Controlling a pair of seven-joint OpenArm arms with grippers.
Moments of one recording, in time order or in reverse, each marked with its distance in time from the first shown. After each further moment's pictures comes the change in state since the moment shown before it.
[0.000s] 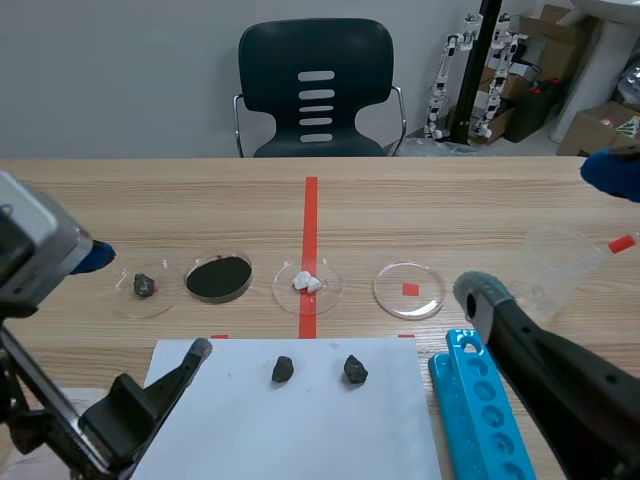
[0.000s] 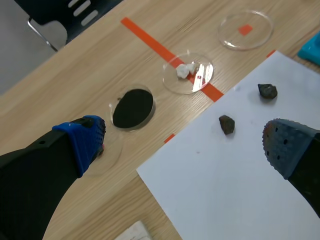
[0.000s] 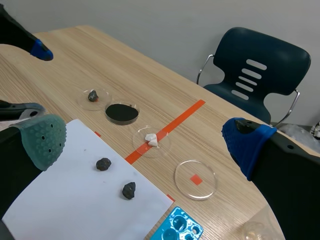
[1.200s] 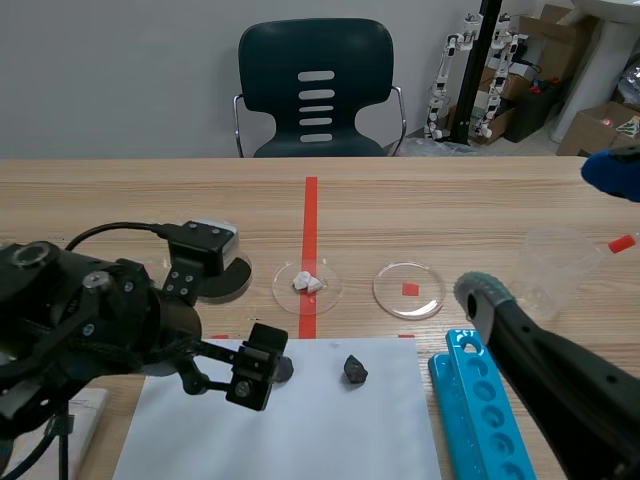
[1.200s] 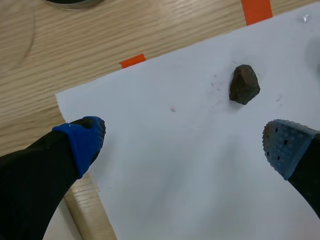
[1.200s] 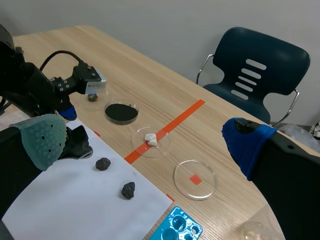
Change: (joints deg) left arm -37.5 18.5 21.0 -26.1 -10.2 18.2 48.9; right arm 0.0 0.0 0.0 0.0 0.0 -0.1 0.0
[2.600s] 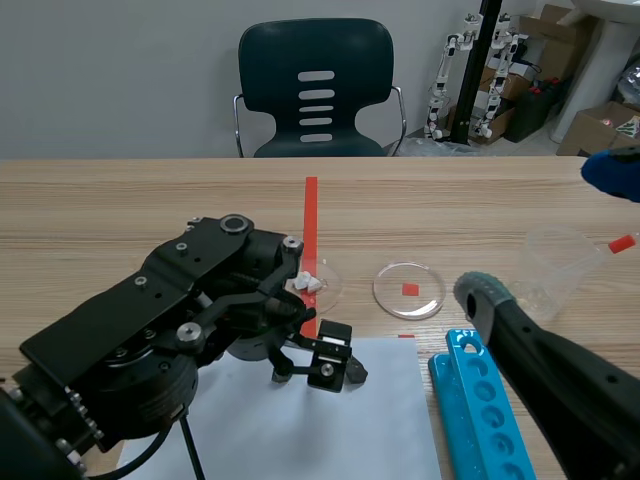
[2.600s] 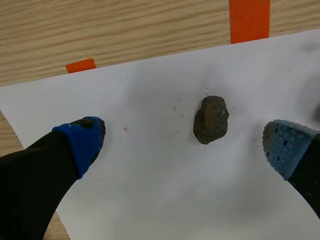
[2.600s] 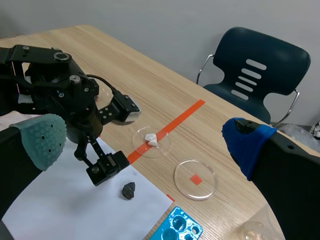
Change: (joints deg) left arm -14.4 16.1 7.3 -22.4 10.2 14.1 11.0; right arm 0.0 0.0 0.0 0.0 0.0 0.0 0.0
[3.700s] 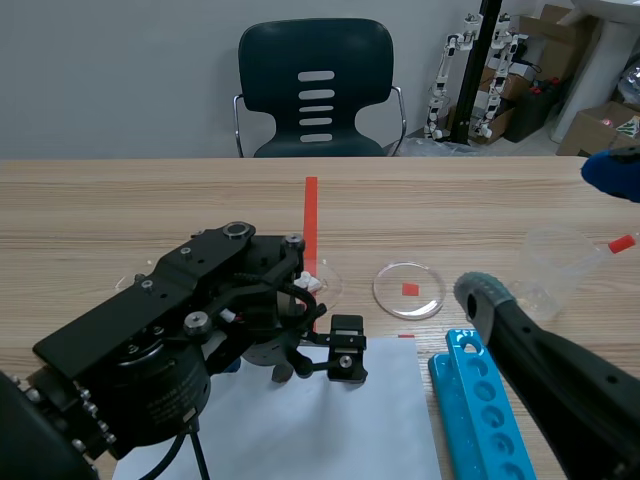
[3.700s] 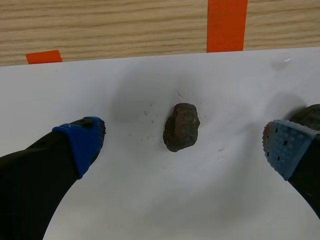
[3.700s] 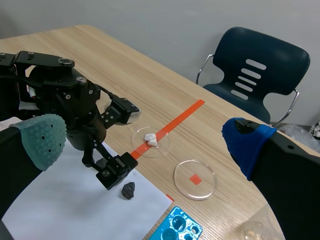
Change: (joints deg) left arm -0.2 0.9 -0.2 -2.2 -8.0 5.6 -6.0; right arm 0.0 0.0 0.0 0.0 0.0 0.0 0.0
